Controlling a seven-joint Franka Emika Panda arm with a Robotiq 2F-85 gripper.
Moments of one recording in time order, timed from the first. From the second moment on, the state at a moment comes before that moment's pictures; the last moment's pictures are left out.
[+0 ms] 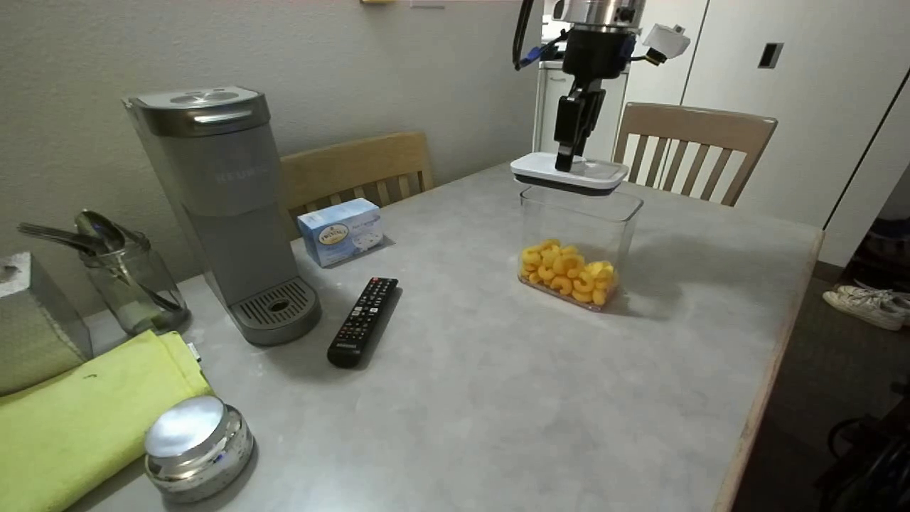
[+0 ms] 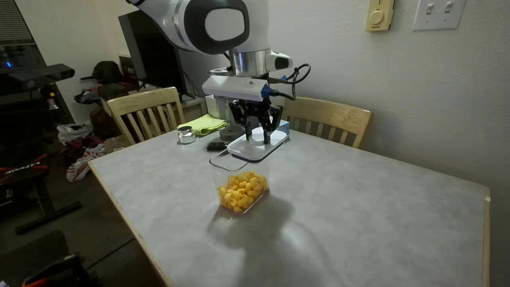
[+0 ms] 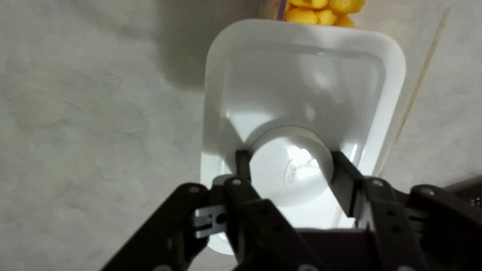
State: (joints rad) arm -0.16 0.33 0.03 -1.93 0.07 2.35 -0.44
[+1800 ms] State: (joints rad) arm -0.14 0.24 0.04 -2.07 0.08 2.34 -0.44
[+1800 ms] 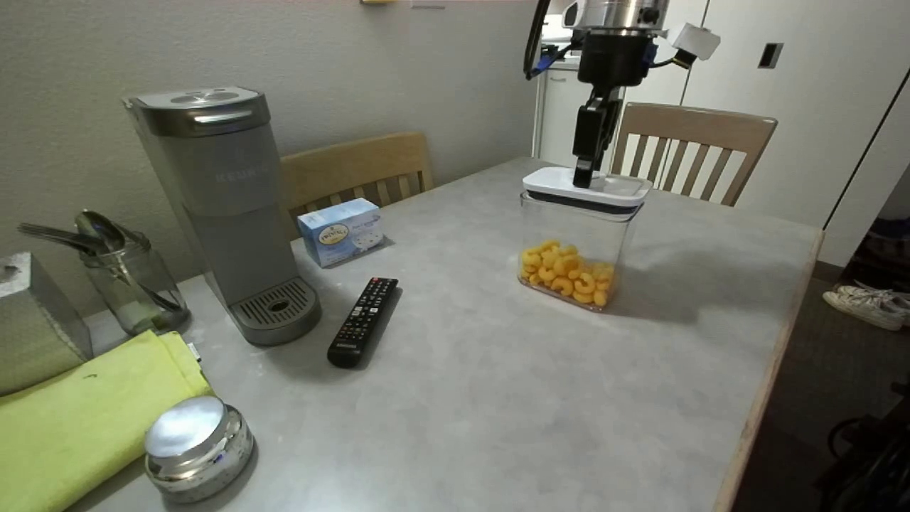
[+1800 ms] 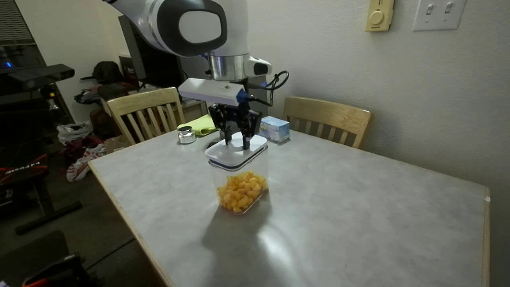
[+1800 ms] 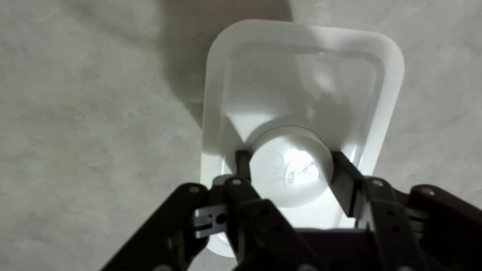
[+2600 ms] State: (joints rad) arm -0.13 0.24 0.04 -2.08 0.08 2.35 -0.44
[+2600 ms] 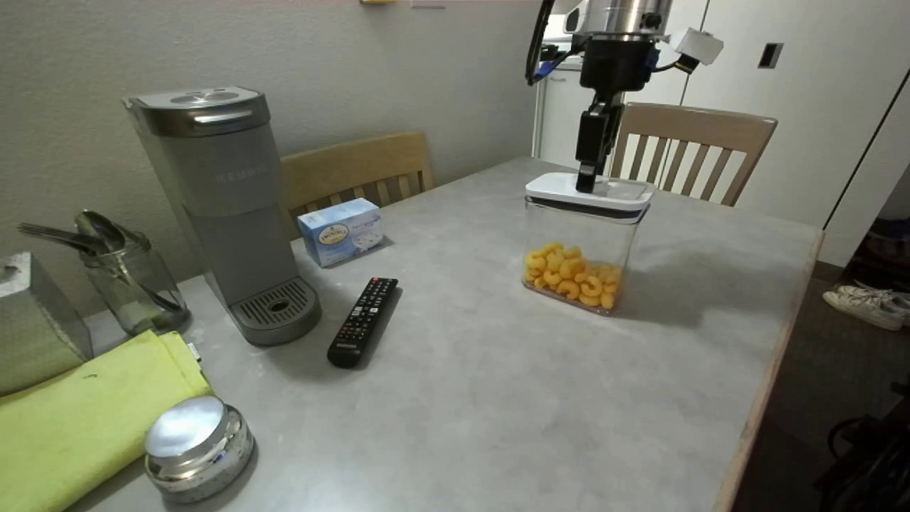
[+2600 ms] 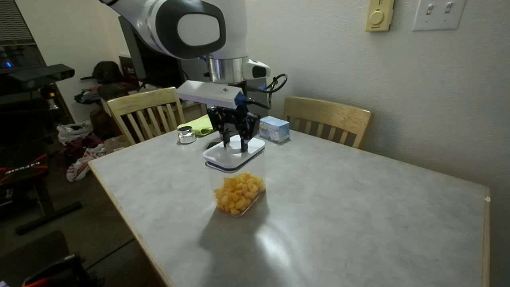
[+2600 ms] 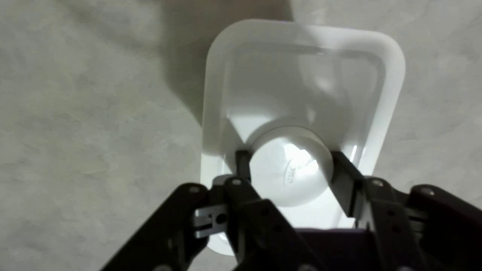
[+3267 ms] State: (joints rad) arm -0.13 0.22 0.03 -2.08 0.09 2.36 -0.44
